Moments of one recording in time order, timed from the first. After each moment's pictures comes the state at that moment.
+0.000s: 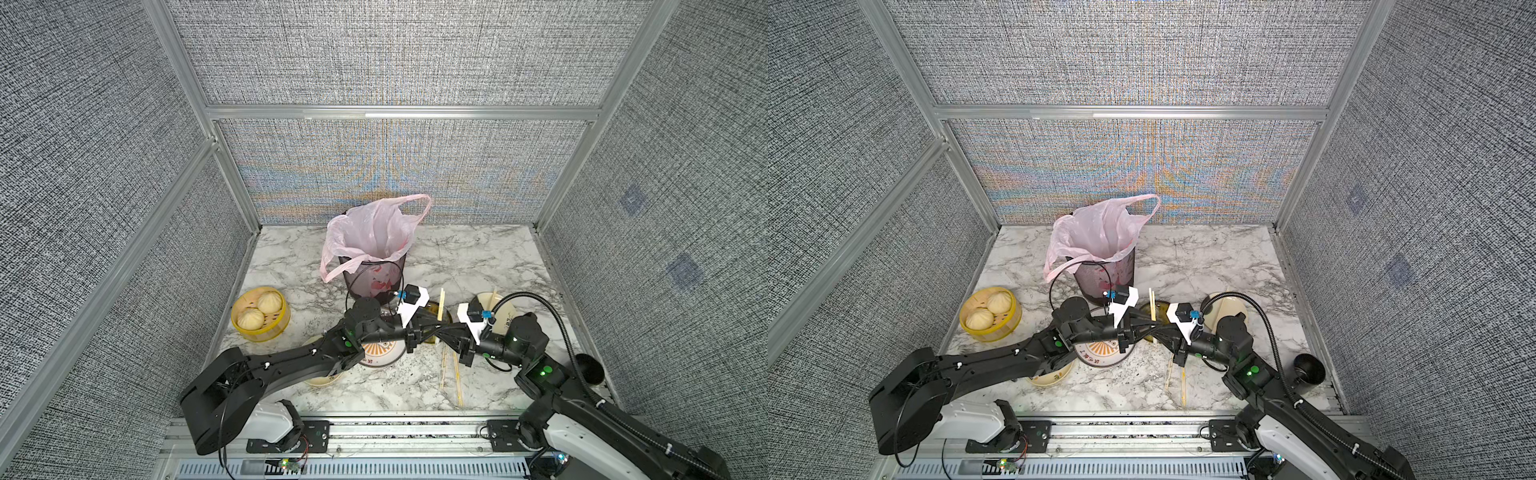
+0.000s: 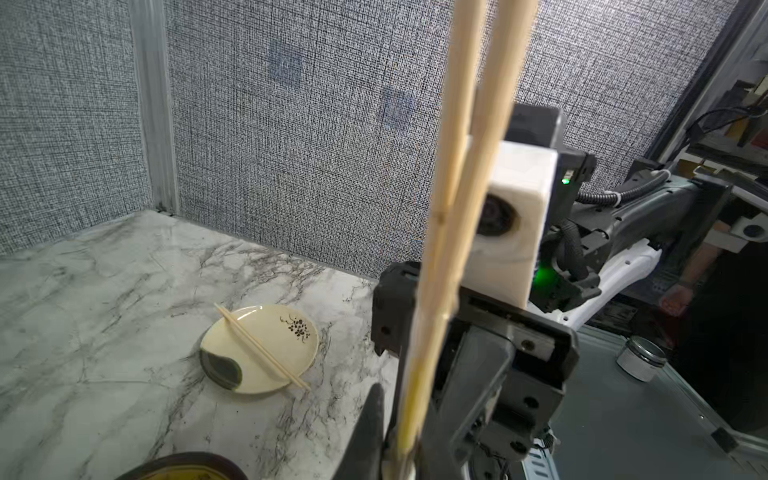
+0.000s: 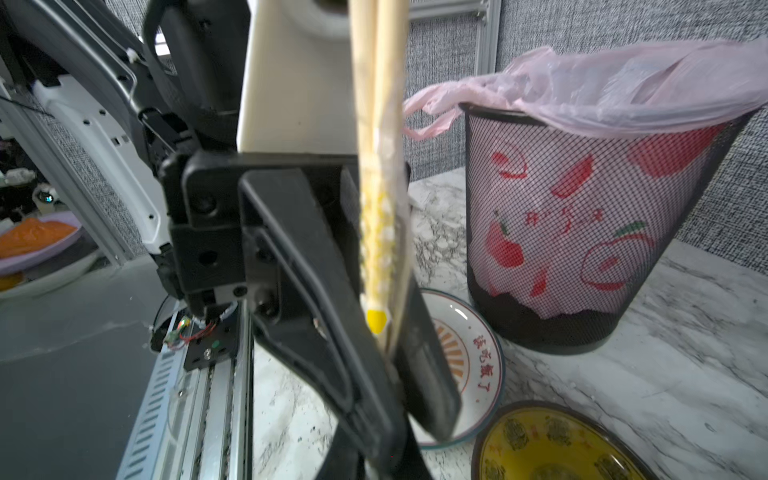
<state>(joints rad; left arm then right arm) -0.94 1.37 0.67 0.69 0.60 -0.26 0.63 0.73 0.38 0.28 -0.58 0.08</state>
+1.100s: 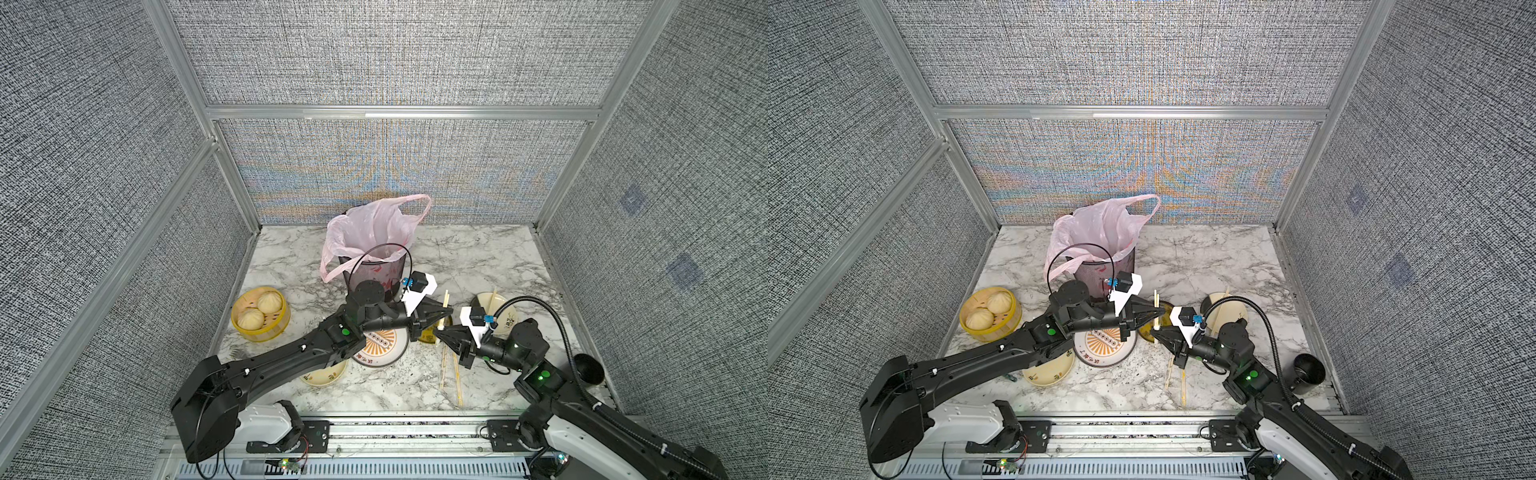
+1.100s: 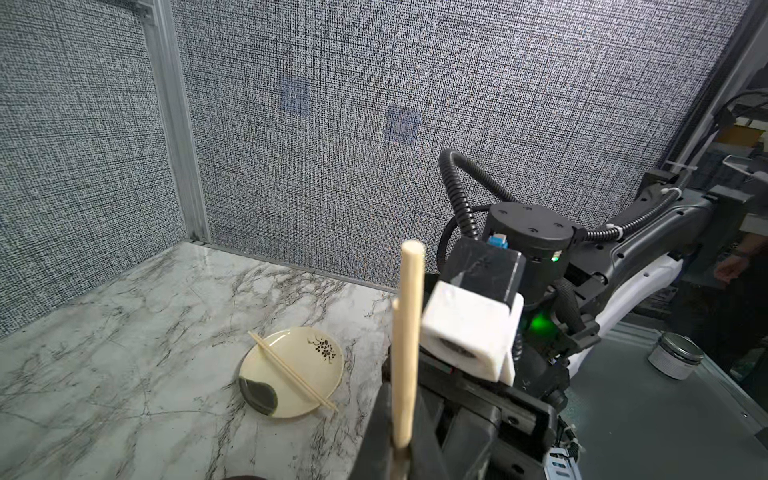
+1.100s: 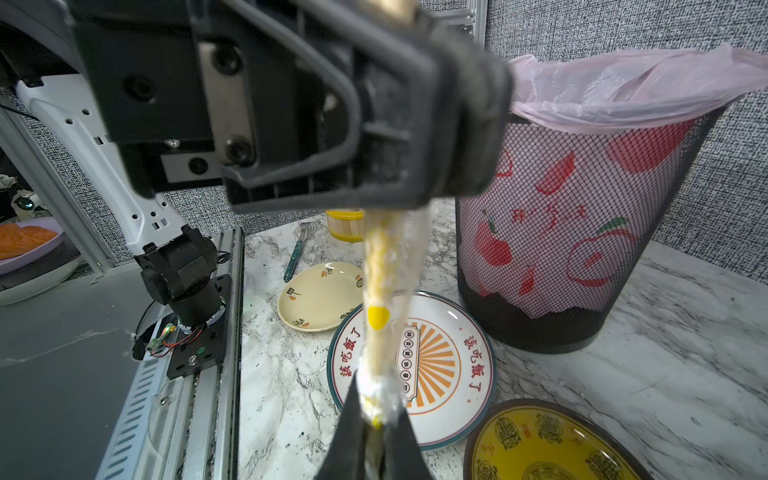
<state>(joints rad) -0.95 1.31 0.84 0.44 0.55 -0.16 0.63 0.72 0.30 0.37 -0.55 0.09</state>
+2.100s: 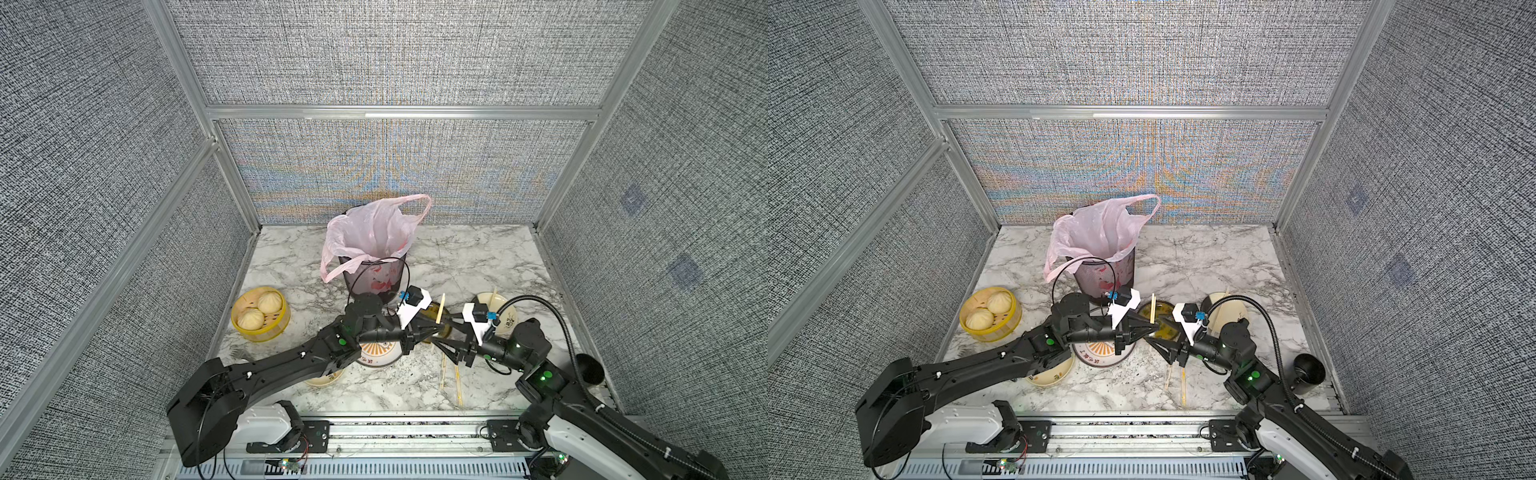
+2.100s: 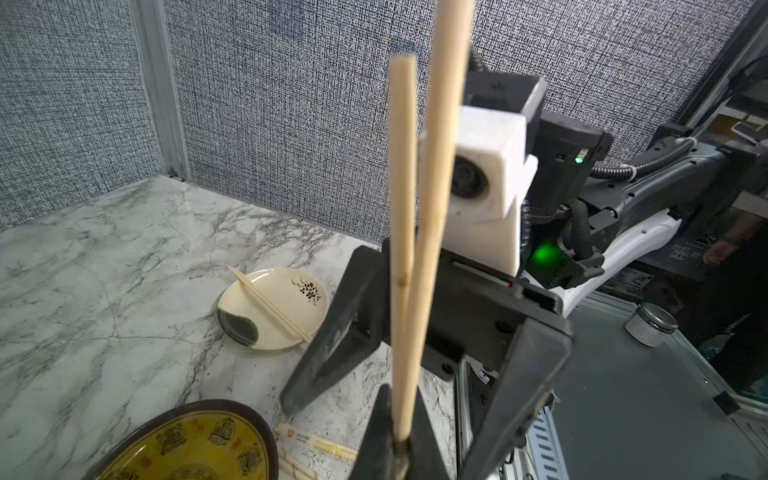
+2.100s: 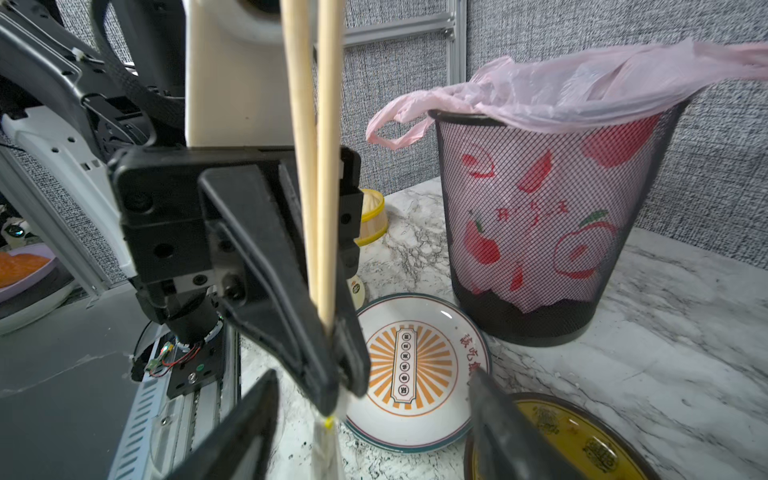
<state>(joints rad) -0.94 1.28 0.74 0.40 0.58 -0.16 0.62 0.67 0.31 0.36 -0.51 0.15</state>
